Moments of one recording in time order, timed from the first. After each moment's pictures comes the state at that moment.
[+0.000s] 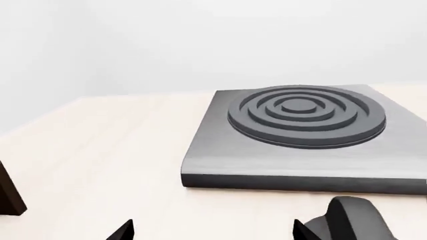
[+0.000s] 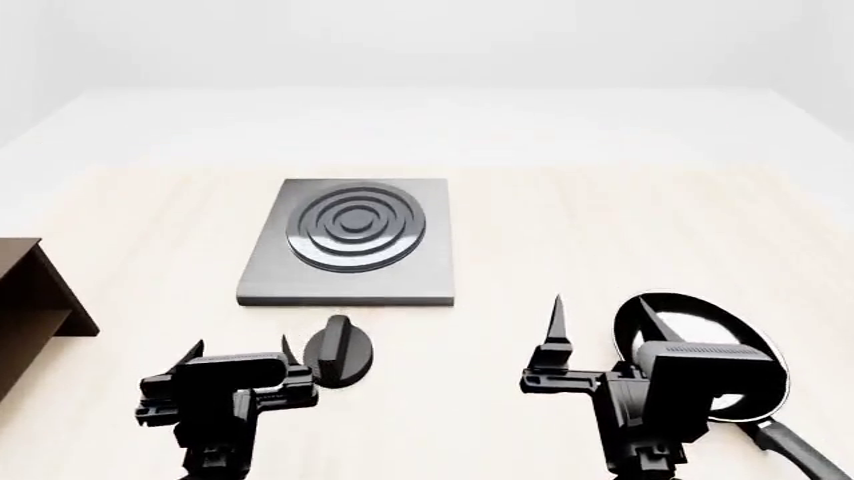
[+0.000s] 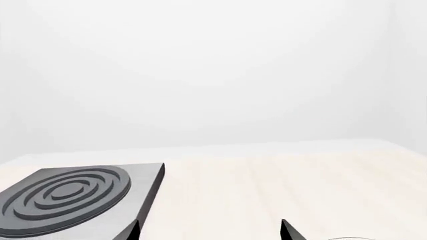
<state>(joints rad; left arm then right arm) -0.12 -0.18 0.07 0.01 -0.11 -0.20 -0.21 0.05 0.19 -0.07 -0.41 0.23 0.30 0.18</state>
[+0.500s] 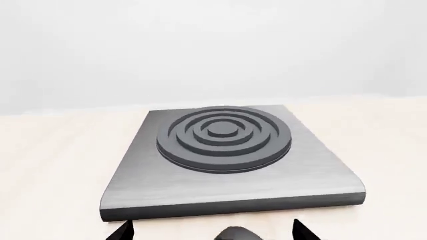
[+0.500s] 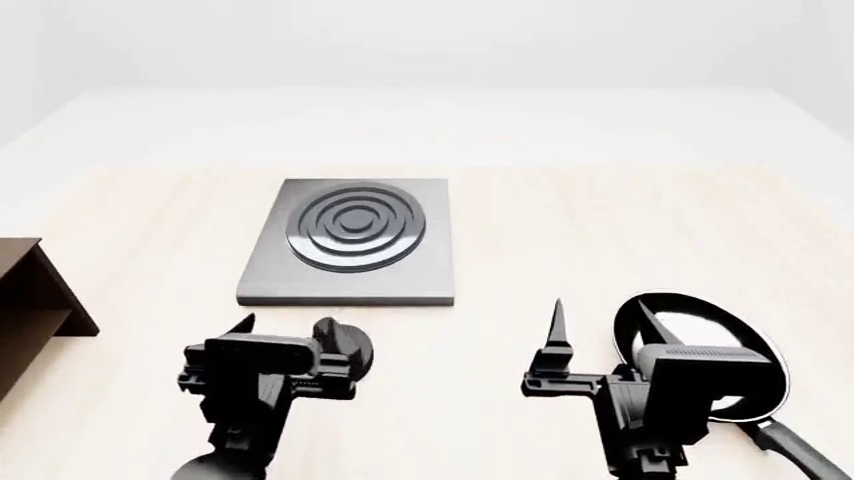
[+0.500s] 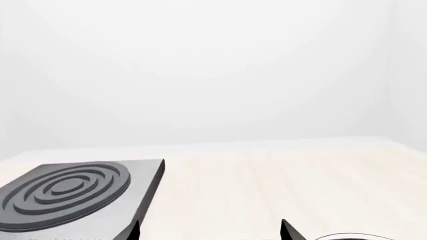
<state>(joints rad) -0.16 -0.21 0.16 0.17 -0.22 -0.34 -0.13 0.04 0.21 -0.09 -0.39 0.26 0.28 0.20</state>
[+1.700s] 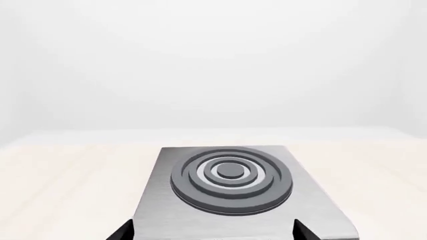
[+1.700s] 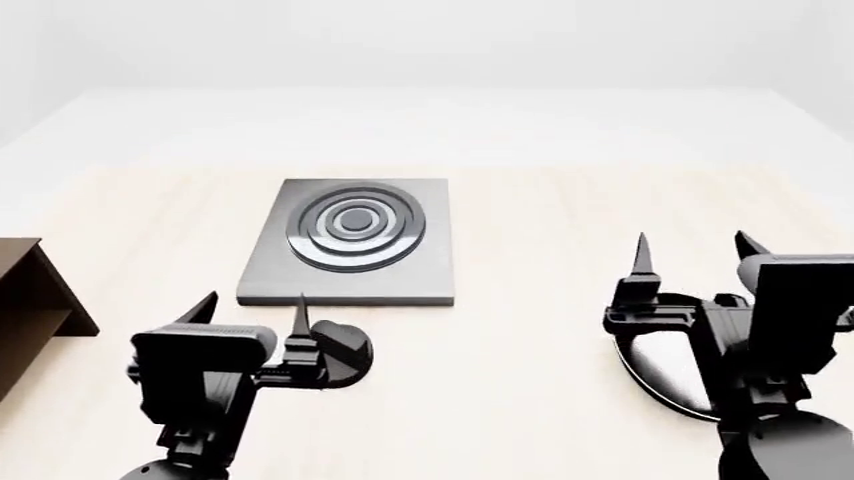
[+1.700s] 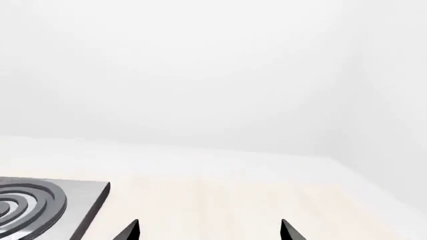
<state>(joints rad) -0.10 -0.29 0.08 0.45 -0.33 -0.45 -0.16 0.25 0.47 0.07 -0.64 0.46 0.76 0.28</state>
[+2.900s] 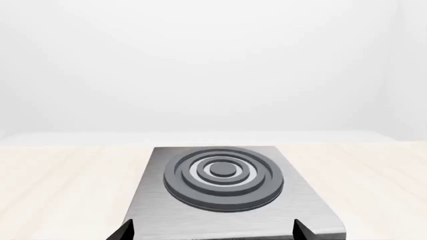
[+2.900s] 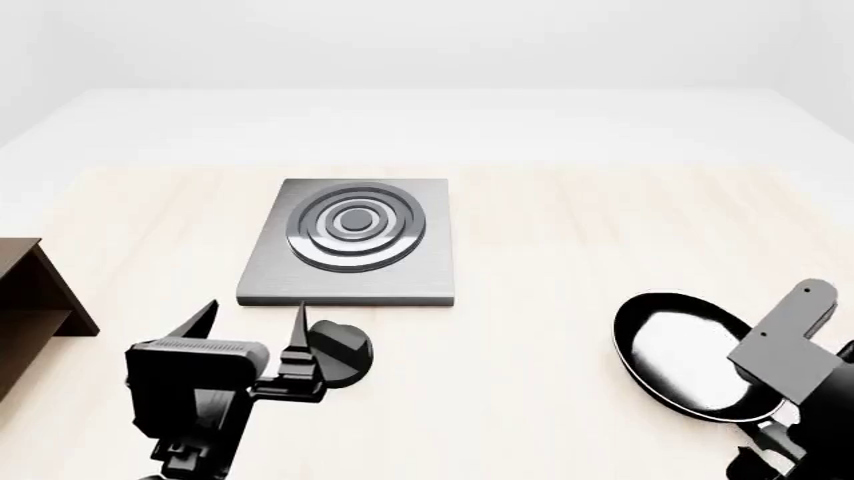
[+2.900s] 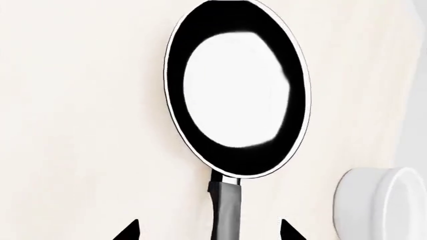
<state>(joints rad) -0.05 -0.31 0.08 0.43 -0.36 -0.36 -0.14 0.96 1.26 -0.70 -0.56 1.16 1.55 0.16</state>
